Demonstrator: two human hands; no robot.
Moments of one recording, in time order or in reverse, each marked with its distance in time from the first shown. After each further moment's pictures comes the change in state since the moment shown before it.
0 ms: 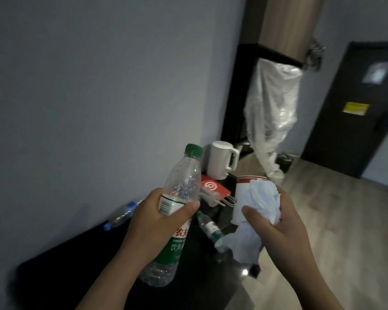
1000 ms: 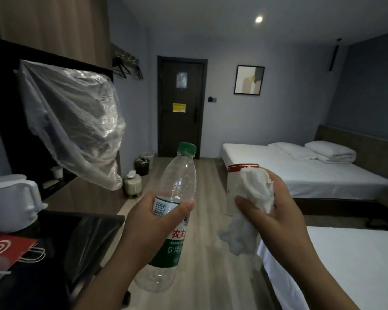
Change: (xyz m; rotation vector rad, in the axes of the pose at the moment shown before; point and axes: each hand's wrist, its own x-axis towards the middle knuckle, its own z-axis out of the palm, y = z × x) left_hand -0.059 0.127 0.480 -0.165 -0.677 0.156; right_hand -0.030 0.059 -0.453 -0.308 0.550 0.030
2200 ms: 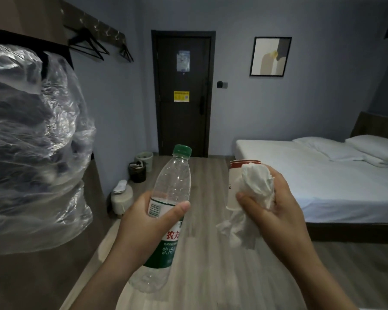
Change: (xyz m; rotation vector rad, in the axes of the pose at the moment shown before) left_hand 0.597 -0.142 0.143 0.121 0.058 -0.051; right_hand 0.536 0.334 0.133 0.054 -0.032 -0.026
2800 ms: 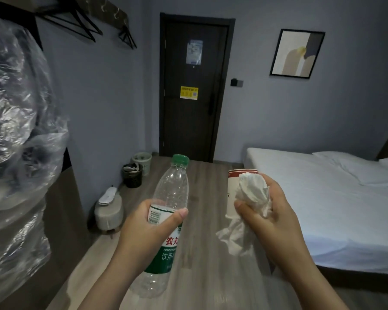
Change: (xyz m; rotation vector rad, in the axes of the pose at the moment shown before) left_hand 0.335 -0.083 0.081 -0.001 0.060 -0.113; right_hand 0.296 0.195 0.095 -0.061 -0.066 0.078
